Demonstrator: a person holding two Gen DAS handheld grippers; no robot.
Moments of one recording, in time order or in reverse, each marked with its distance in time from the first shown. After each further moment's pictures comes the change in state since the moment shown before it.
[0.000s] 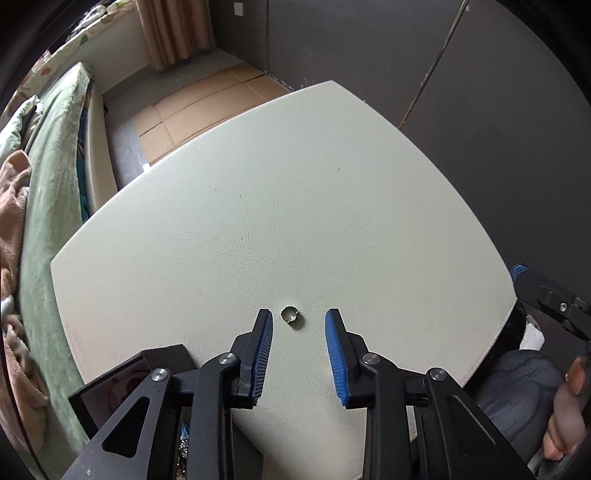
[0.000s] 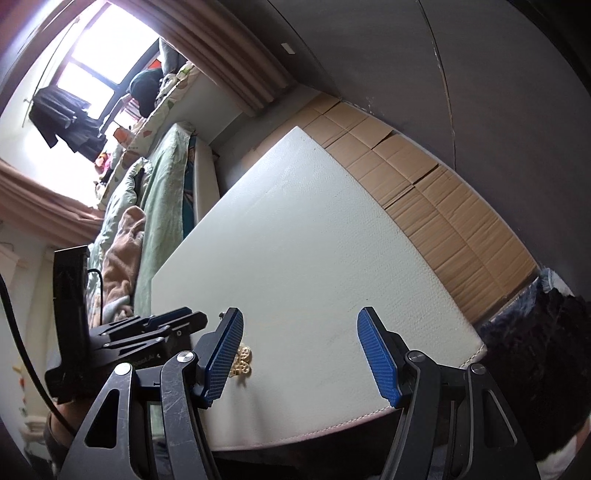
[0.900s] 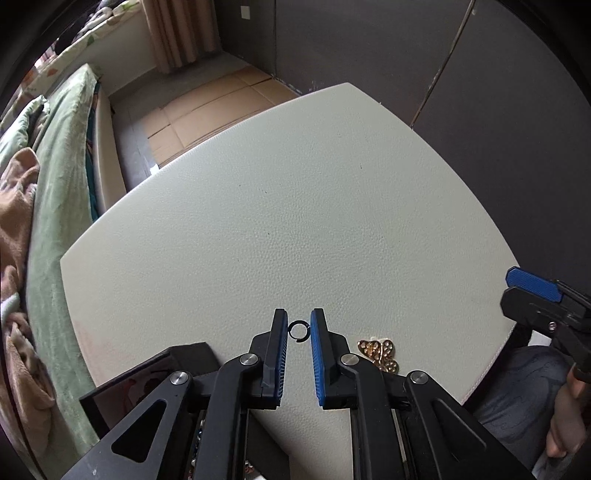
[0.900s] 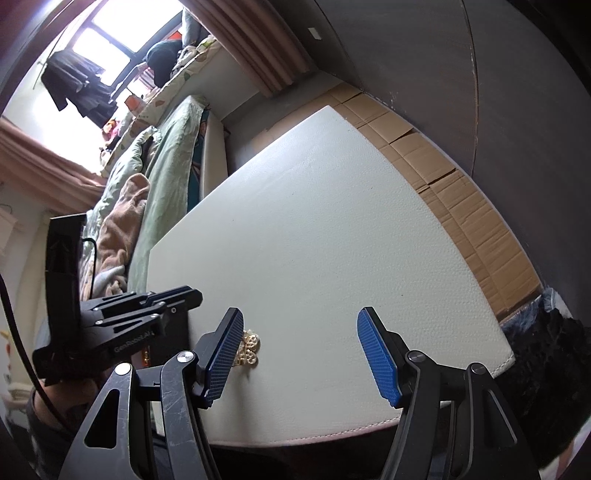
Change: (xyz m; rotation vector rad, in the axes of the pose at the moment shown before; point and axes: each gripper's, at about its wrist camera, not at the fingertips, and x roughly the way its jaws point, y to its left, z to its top) left arm -0.008 0.019 -0.005 -0.007 -0.033 0.012; right arm 0.026 0.027 -0.007 -0.122 0.068 -0.012
